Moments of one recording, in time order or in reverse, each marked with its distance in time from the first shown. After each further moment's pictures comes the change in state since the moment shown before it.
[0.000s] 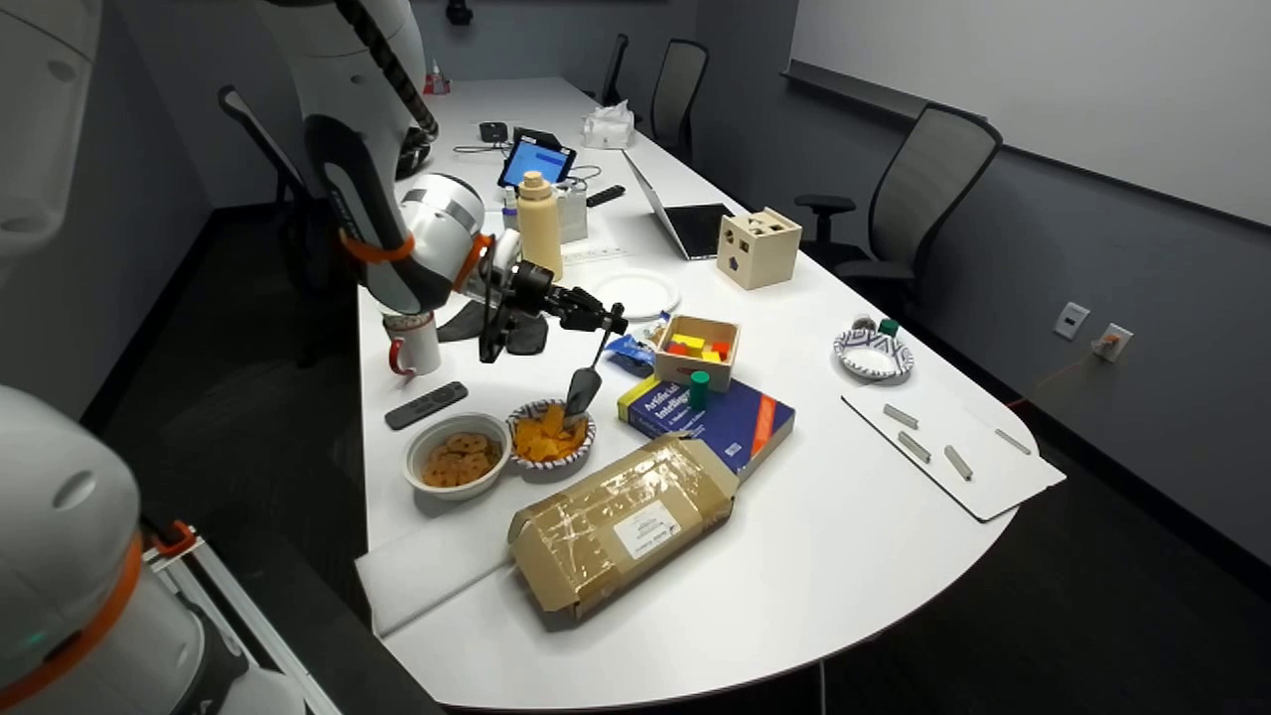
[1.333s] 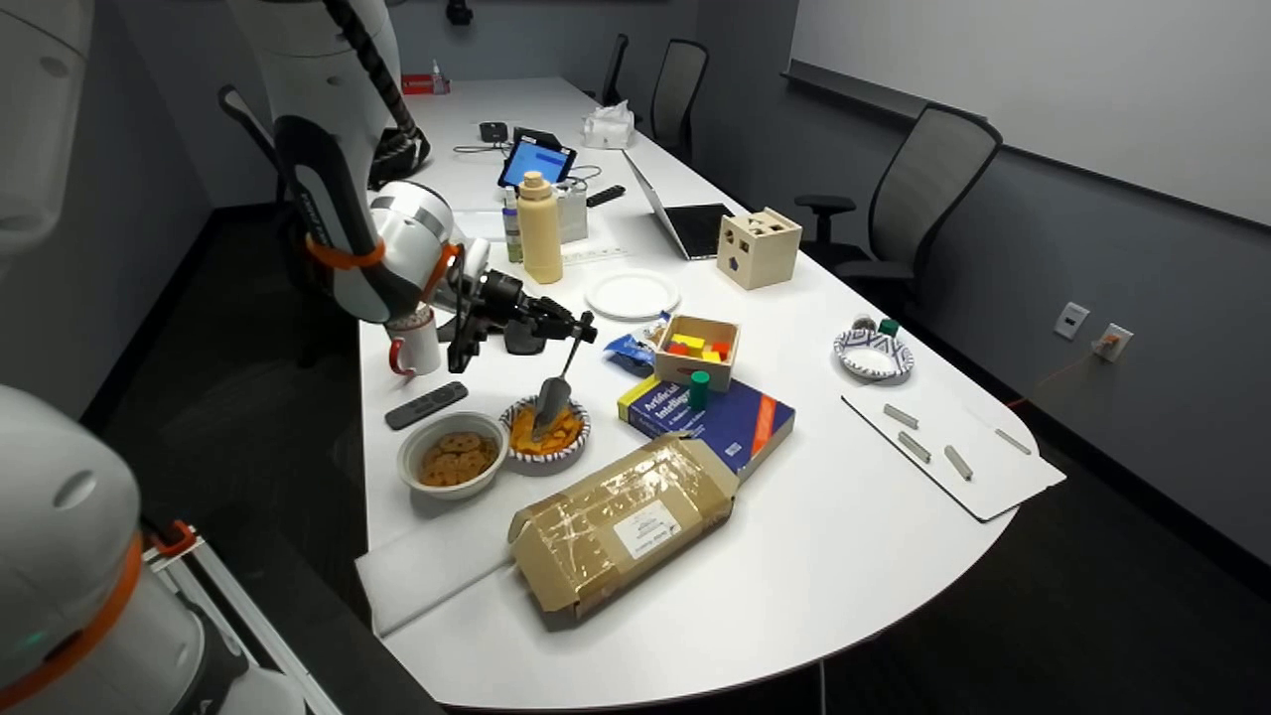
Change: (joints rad) arm 0.002 -0.012 0.071 -0.065 -0.021 0.002 0.003
